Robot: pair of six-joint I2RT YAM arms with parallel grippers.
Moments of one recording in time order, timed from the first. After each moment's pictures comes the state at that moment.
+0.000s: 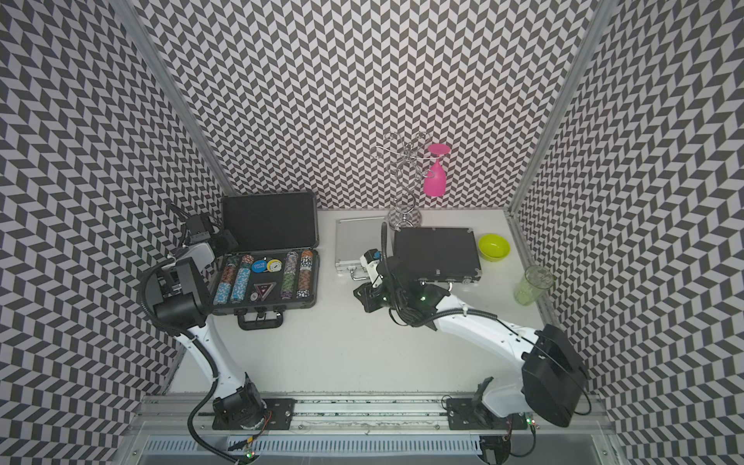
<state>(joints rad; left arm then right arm) 0.42 2.10 1.52 -0.14 0.08 -0.21 0.83 1.39 1.00 -0.20 -0.20 0.48</state>
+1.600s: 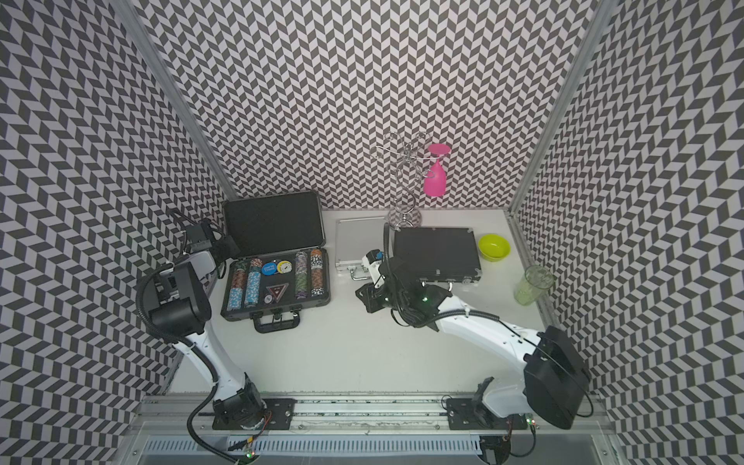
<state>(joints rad) 0.41 1.98 1.32 -0.03 0.12 -0.18 0.82 1.38 0.98 -0.20 -0.20 0.48</state>
